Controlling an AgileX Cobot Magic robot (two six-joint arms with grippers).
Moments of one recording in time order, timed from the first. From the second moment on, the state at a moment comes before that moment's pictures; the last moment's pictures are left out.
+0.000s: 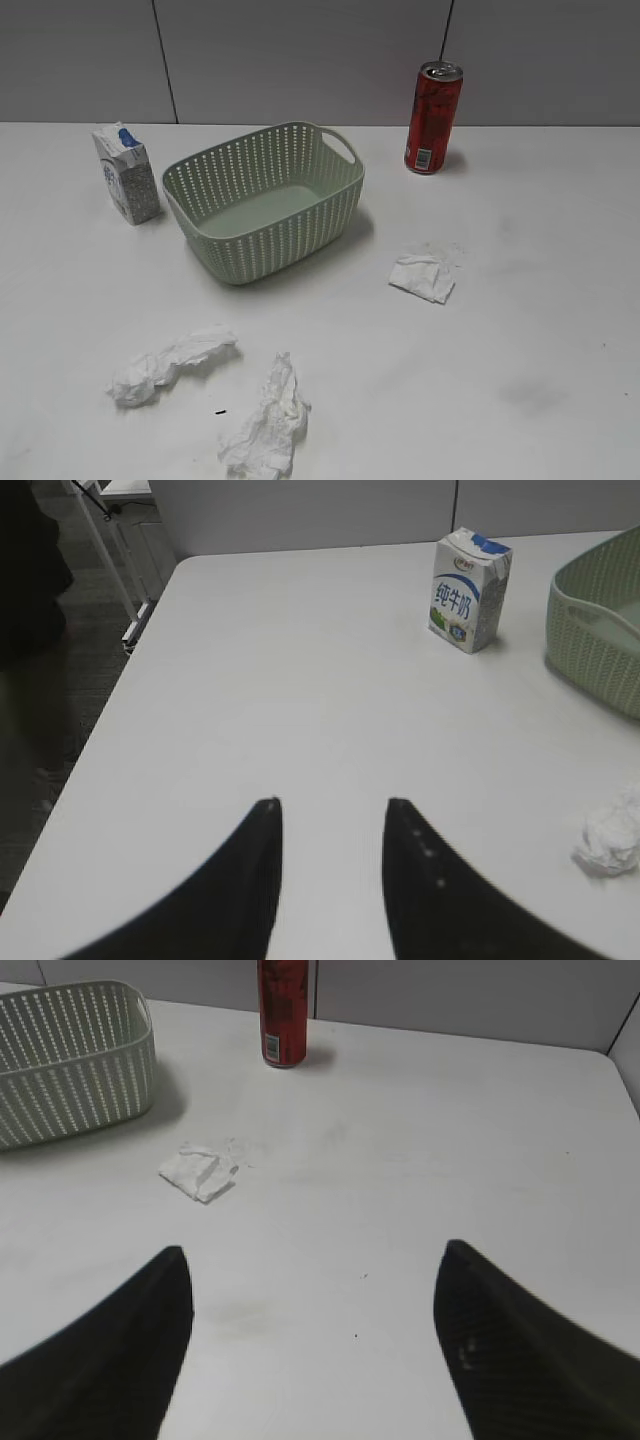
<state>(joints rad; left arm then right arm) 0.00 -0.01 -0.51 -0.07 1.04 0.10 0.13 0.02 -0.46 0.09 0.87 -0.09</state>
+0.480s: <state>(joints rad) 0.00 -0.01 -0.51 -0.07 1.04 0.10 0.13 0.46 -0.57 0.09 0.82 -0.10</state>
